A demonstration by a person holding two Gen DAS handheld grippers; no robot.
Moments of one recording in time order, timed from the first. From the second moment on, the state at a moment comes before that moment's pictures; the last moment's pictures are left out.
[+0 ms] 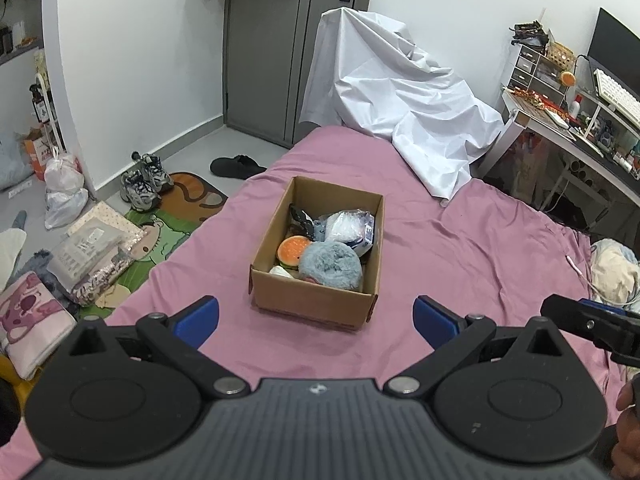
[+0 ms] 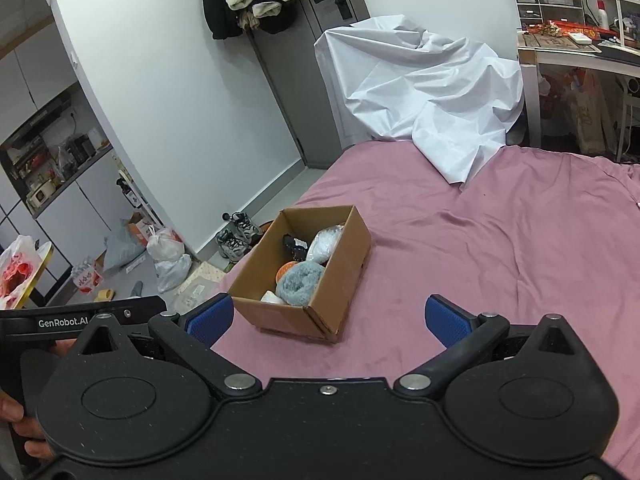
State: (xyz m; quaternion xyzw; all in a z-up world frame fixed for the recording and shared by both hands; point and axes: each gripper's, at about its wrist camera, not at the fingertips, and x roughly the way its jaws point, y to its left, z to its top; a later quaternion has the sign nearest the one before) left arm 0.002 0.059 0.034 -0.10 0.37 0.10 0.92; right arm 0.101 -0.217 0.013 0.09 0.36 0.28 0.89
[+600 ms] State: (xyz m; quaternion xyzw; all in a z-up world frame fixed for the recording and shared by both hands) left arm -0.005 0.056 0.027 -0.09 0.38 0.11 0.91; right arm 0.096 -0.215 0.002 0.08 0.38 0.28 0.88
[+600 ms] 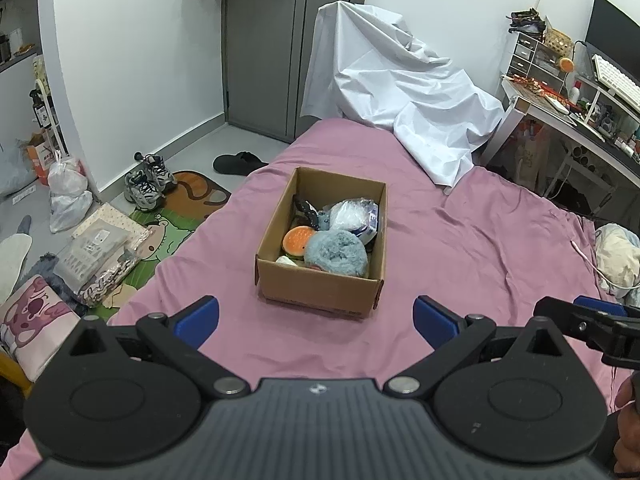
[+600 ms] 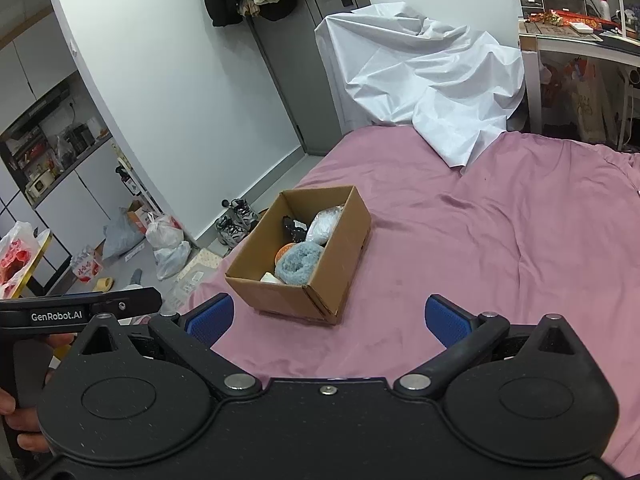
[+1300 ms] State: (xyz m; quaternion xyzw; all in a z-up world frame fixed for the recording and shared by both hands) left arm -0.007 0.067 0.019 -0.09 0.39 0.12 0.91; right arm 0.095 -0.204 -0.002 0.07 0.39 0.28 0.88
